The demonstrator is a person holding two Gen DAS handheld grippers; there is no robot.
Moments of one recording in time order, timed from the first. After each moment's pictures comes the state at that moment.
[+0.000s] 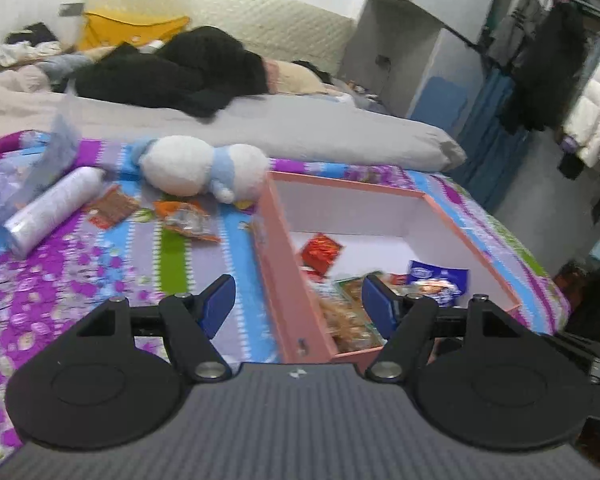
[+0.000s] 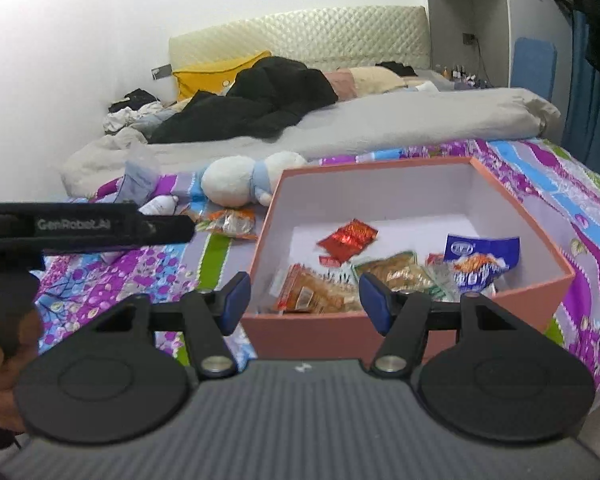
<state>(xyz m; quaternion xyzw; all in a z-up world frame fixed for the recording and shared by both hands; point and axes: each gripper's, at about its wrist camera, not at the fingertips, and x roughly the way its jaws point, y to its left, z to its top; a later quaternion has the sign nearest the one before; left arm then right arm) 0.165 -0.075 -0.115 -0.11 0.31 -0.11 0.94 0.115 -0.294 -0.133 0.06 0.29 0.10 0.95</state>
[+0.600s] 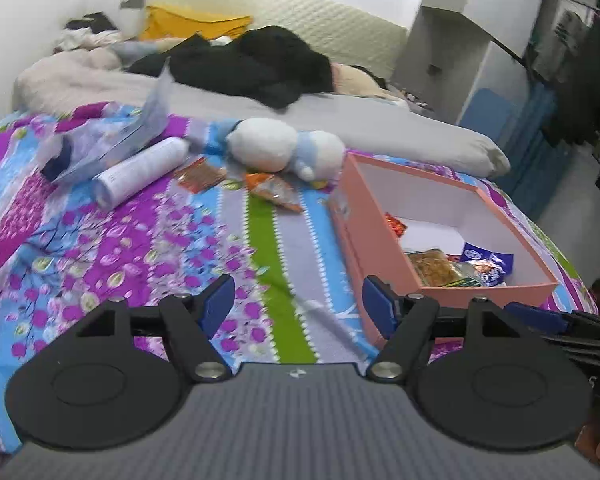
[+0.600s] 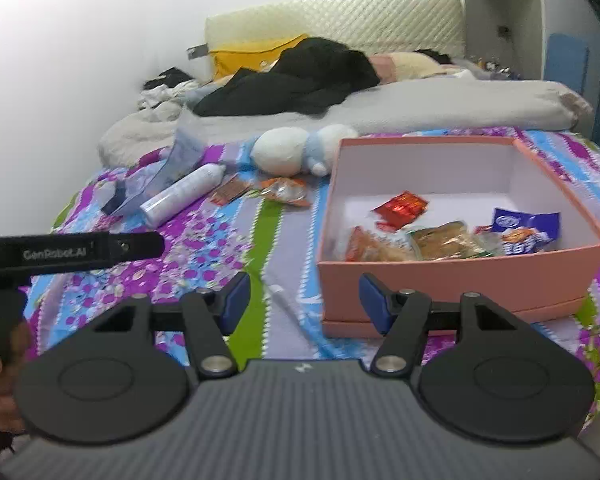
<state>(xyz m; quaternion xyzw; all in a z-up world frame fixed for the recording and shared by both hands) 0.085 -0.004 -0.138 -0.12 0.32 -0.04 0.94 0.084 -0.243 -0.141 0.04 0.31 0.16 0.94</state>
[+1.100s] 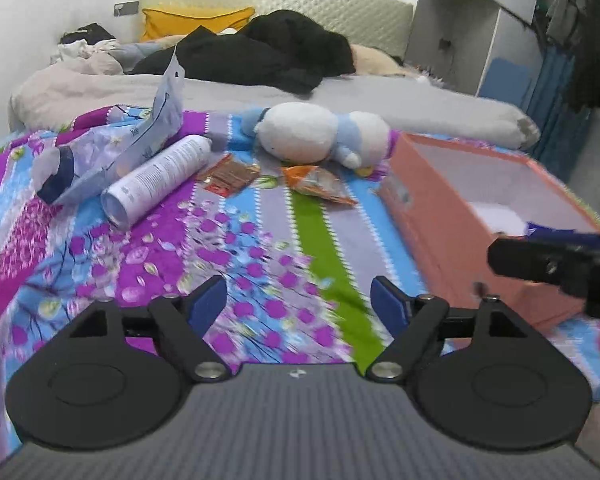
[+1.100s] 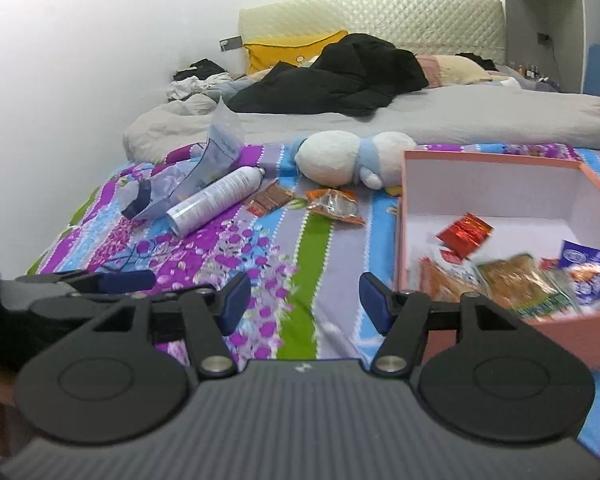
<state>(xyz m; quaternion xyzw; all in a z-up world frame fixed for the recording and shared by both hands) 0.166 0.035 -0.190 -0.05 0.33 -0.02 0.94 0.151 -0.180 -0.146 0.03 0.30 0.20 0.93</state>
